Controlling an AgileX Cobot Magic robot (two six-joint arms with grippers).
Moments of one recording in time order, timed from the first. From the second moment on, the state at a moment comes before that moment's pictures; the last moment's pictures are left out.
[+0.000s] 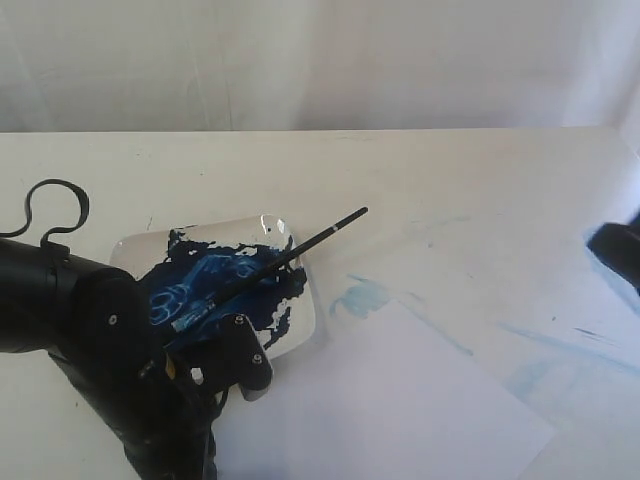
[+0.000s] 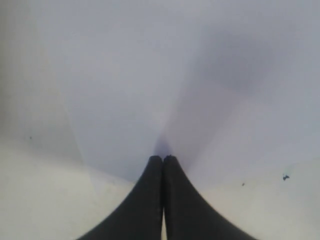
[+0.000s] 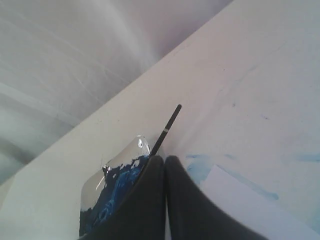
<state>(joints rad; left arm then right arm) -0.79 1.65 -0.74 -0.32 0.59 0.62 0.46 0.60 -0.37 0.07 0.16 0.71</state>
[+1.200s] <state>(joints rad) -0.79 1.65 -0.74 -0.32 0.59 0.62 0.53 1.94 -1.28 1.18 0.47 -0.07</state>
